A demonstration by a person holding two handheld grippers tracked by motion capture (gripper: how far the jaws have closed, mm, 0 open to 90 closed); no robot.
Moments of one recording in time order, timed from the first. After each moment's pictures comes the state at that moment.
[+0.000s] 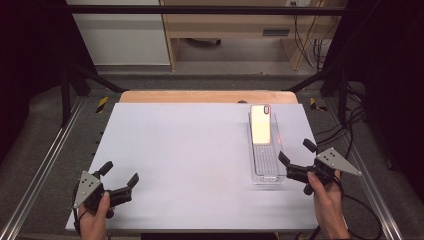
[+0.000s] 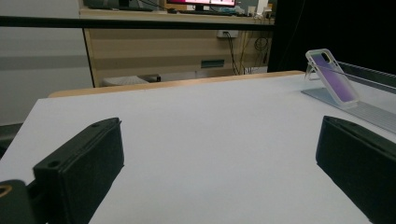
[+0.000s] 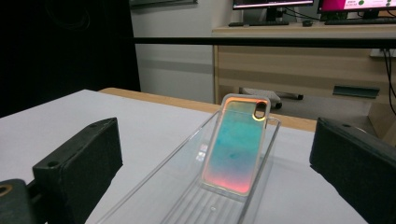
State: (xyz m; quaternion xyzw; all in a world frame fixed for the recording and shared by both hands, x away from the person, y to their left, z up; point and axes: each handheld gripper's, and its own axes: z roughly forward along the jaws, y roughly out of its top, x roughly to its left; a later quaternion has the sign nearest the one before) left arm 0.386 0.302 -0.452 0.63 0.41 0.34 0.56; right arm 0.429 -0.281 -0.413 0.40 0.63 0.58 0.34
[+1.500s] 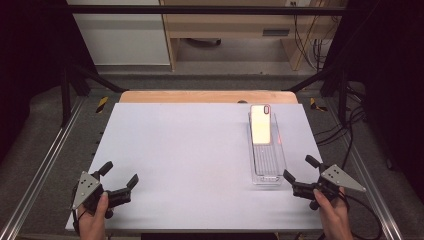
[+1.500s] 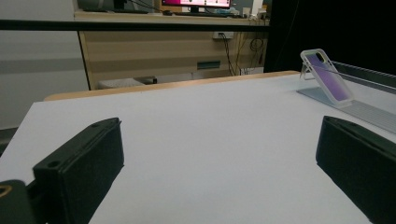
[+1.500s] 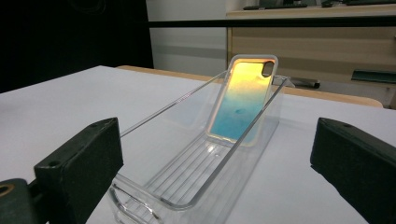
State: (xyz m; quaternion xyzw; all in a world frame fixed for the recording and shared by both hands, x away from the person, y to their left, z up) left arm 0.385 0.304 -0.452 0.64 0.40 0.33 0.57; right arm 0.407 -0.301 -0.454 0.38 0.65 0.58 0.30
